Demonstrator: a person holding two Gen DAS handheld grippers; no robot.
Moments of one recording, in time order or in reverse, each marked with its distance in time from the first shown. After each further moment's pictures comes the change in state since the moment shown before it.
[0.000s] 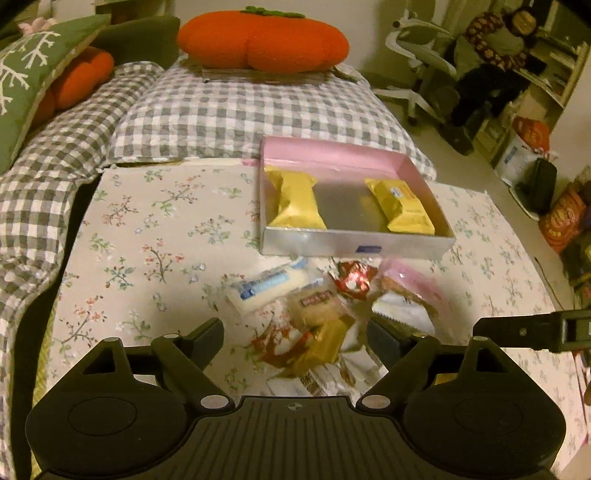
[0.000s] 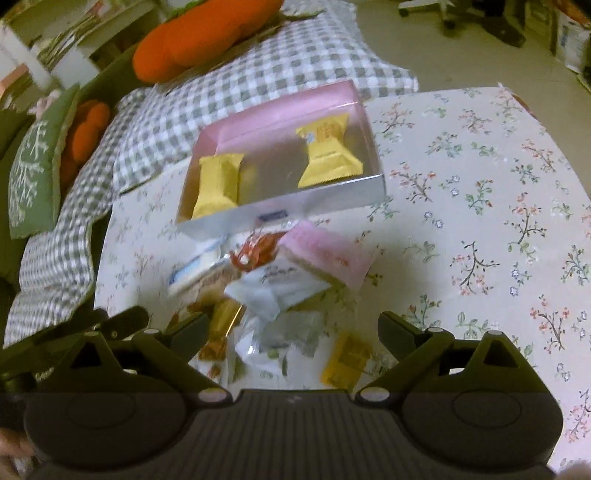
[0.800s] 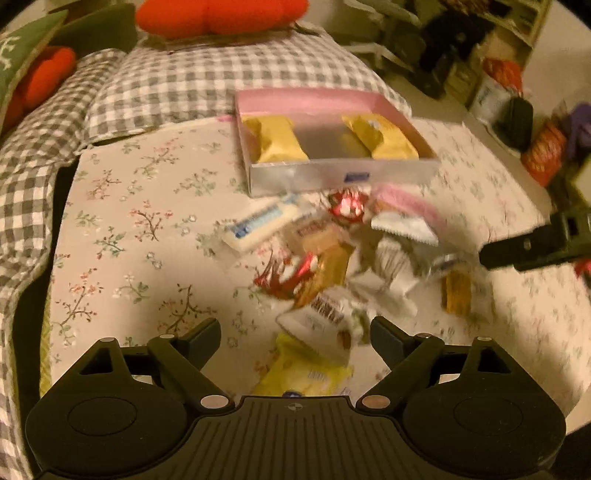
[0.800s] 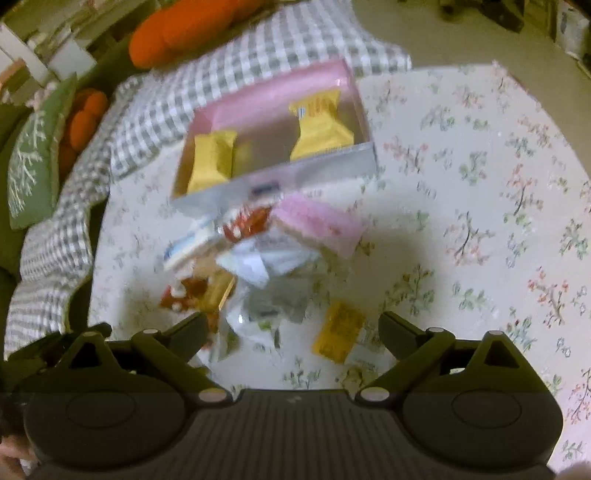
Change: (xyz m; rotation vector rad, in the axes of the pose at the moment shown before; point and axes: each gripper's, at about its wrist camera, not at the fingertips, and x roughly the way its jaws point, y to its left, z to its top) left arm 0.005 0.007 -0.036 0.169 0.113 -0.028; right arm 0.011 -0.011 -0.016 0.058 0.073 0.015
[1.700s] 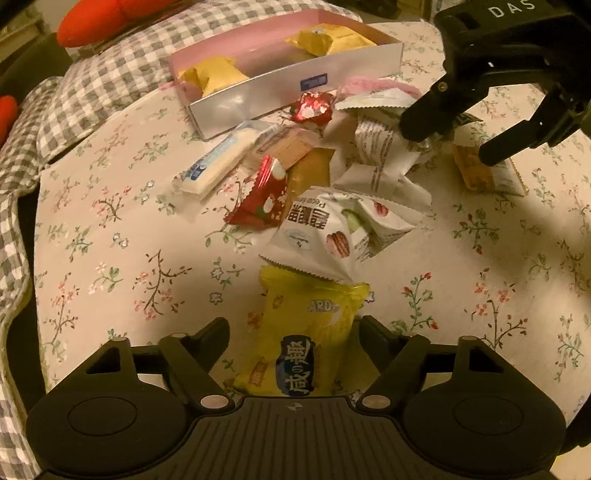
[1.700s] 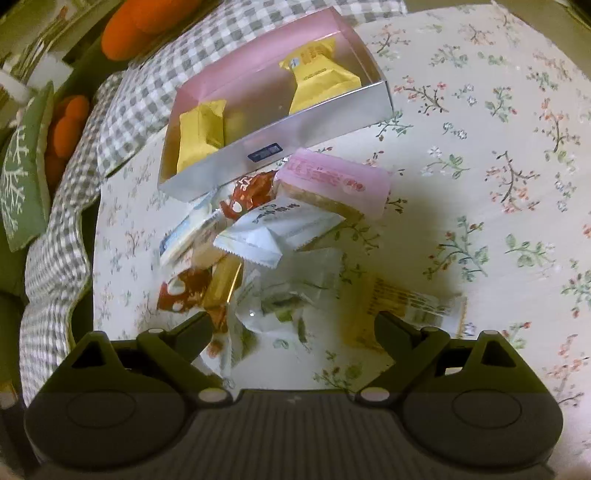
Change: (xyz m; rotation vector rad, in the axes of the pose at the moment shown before) left arm 0.044 -0.025 -0.035 0.280 0.130 0.074; right arm 0.044 0.002 -0.008 0.138 0.020 0.053
